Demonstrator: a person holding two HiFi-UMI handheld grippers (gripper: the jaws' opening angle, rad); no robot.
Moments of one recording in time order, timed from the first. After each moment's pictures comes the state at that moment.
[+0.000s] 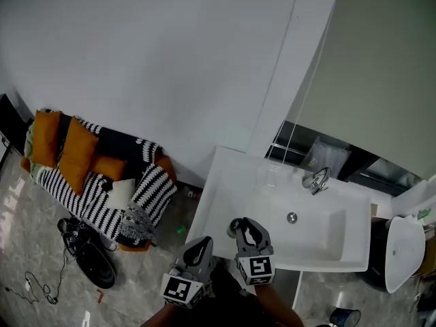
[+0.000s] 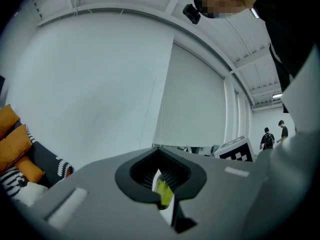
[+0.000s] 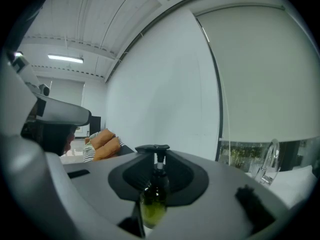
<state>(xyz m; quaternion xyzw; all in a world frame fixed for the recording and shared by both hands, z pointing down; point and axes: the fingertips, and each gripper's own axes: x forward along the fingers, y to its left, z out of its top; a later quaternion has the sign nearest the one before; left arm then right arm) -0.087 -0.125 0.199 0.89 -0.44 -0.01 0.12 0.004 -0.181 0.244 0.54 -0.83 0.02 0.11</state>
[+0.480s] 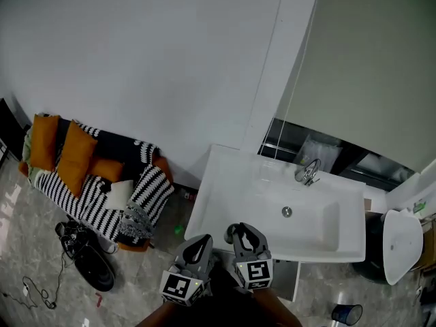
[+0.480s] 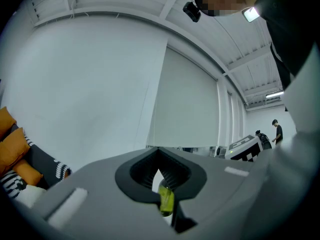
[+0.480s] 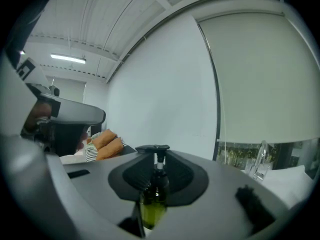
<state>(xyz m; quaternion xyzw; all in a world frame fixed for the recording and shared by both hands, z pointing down) -0.088 -0.082 0.190 0.90 -0.42 -0.02 0.08 -0.002 -0.117 0.233 0.55 -0.83 0.02 0.09</state>
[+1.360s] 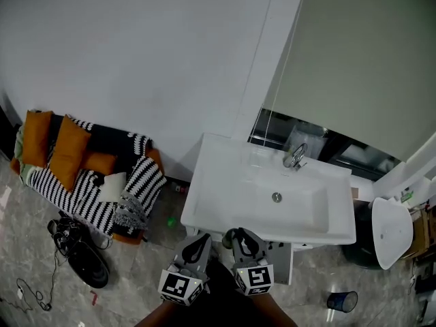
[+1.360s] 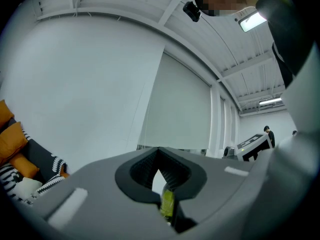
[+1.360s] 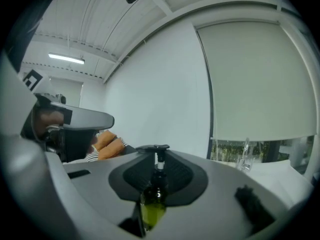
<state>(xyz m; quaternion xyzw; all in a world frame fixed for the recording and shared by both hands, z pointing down) -0.099 -0.004 0.181 0.91 -0.39 -0.05 0.09 -0.011 -0.015 0.222 0.58 -0.81 0.03 0.09</state>
